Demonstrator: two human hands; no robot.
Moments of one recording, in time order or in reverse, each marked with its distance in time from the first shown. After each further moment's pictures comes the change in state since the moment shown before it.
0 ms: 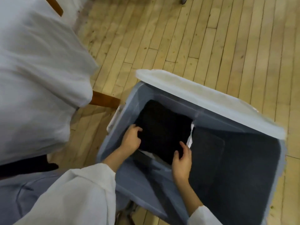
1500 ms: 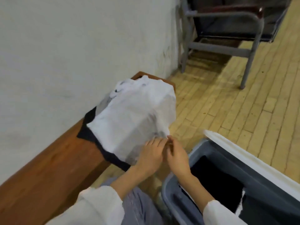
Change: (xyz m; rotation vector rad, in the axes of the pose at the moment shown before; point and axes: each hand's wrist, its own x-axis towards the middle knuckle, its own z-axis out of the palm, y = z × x) left_hand -0.161 -0.027 -0.196 0.303 0.693 0.370; right_hand -0.114 -0.246 0.074 -0.091 -0.555 -0.790
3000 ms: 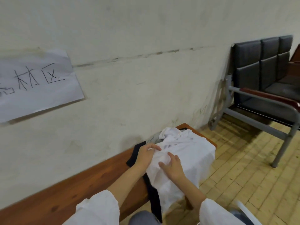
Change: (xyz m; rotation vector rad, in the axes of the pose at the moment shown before) left_hand -0.012 -0.117 -0.207 -0.982 0.410 -0.741; right_hand 0.068 -0.192 0.094 -0.301 -0.358 -0.003
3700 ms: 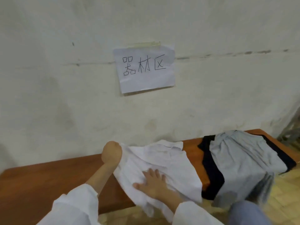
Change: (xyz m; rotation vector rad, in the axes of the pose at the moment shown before) left_hand -0.174 -0.121 -0.360 0.369 0.788 -0.384; right_hand -0.198 -0.157 0.270 -0.554 -0.586 -0.383
